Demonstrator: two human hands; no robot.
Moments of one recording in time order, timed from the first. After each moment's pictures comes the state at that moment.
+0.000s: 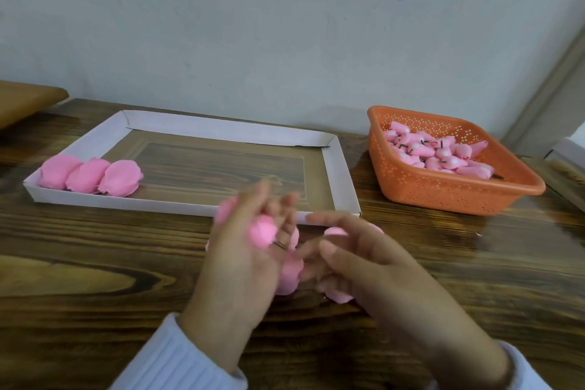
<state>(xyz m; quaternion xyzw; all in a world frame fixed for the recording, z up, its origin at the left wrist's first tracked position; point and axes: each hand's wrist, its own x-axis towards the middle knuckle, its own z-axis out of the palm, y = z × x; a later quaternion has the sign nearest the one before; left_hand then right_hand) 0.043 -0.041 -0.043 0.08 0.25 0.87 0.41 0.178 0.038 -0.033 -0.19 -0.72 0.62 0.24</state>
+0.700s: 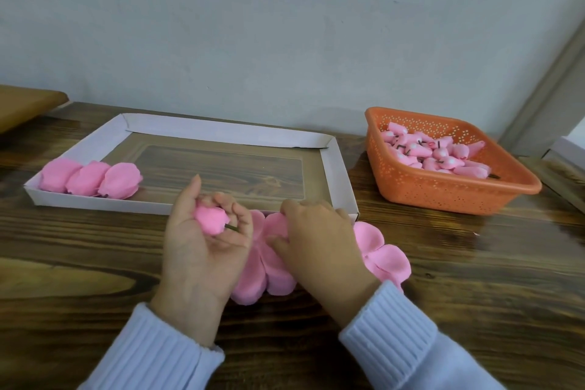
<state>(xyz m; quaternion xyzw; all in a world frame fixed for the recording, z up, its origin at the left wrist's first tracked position) 0.003 -0.044 -0.048 -0.08 0.18 0.91 0.37 0.094 0.041 -0.053 -0.31 -0.94 0.03 0.14</state>
